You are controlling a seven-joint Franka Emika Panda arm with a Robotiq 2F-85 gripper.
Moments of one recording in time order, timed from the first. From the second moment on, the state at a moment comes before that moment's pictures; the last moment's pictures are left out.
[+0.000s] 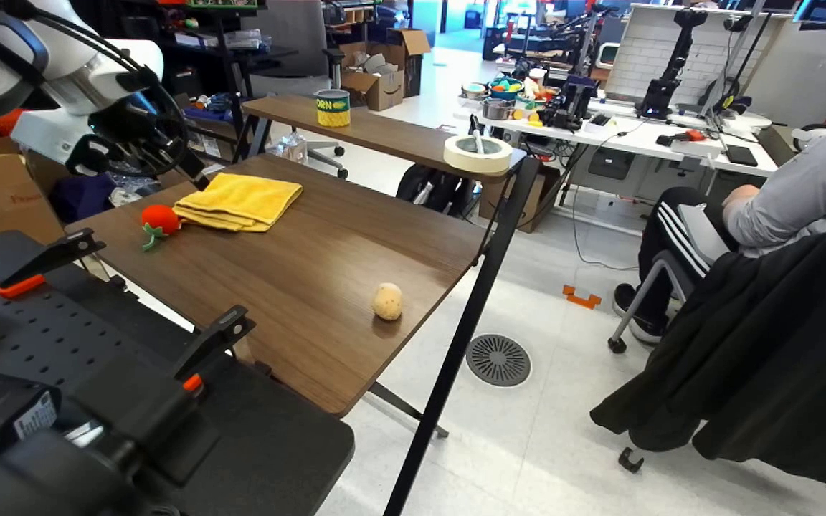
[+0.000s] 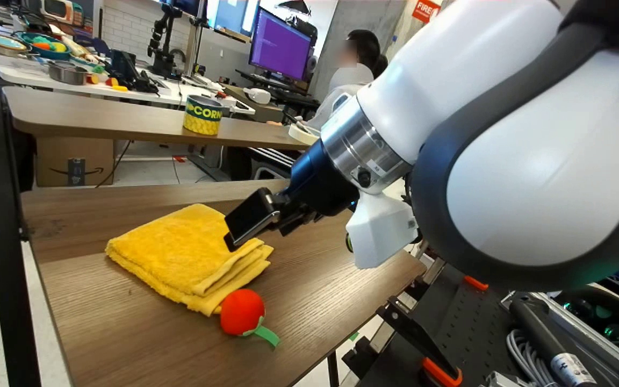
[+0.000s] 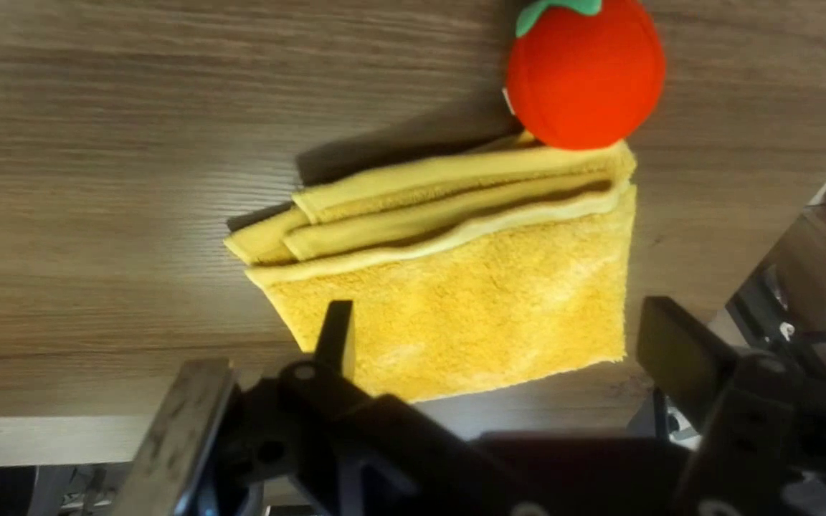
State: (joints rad) arm 0.59 0.59 -0.09 -2.42 0.34 3.48 0.12
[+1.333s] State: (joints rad) arm 0.58 0.77 -0.01 -2.31 0.30 3.39 0.12
